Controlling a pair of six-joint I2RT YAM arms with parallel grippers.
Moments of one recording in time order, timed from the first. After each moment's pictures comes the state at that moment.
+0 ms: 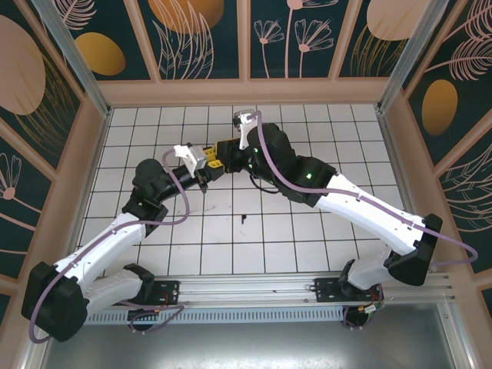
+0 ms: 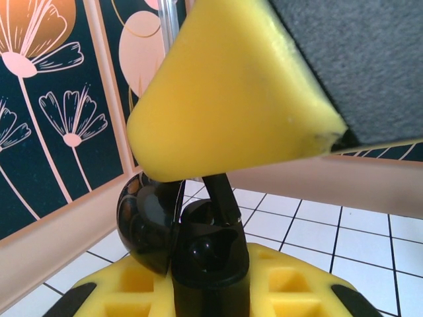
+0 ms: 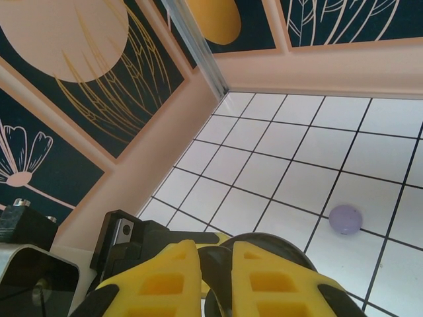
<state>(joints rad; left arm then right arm) -0.51 1.06 0.66 0.53 0.57 0.02 1.04 1.42 1.52 -0.42 0.19 0.52</state>
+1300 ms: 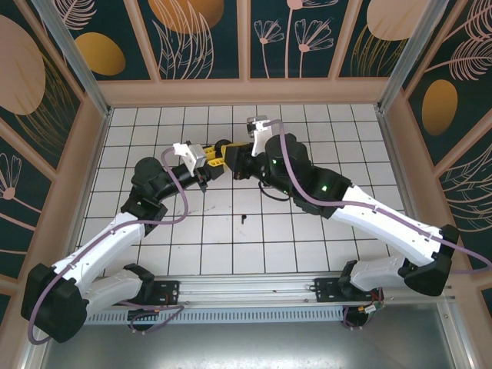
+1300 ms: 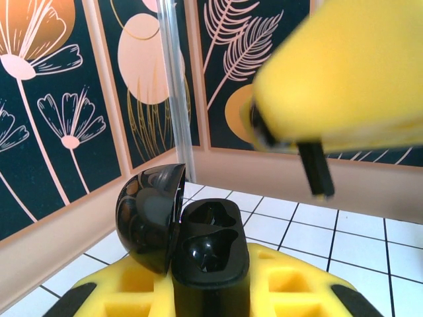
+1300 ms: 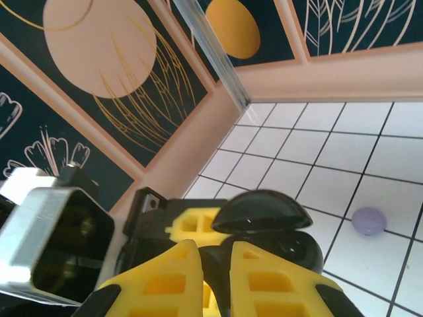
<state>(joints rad) -0.51 1.06 0.69 0.50 0.57 0.01 1.06 1.29 1.37 -0.32 0.17 0.57</state>
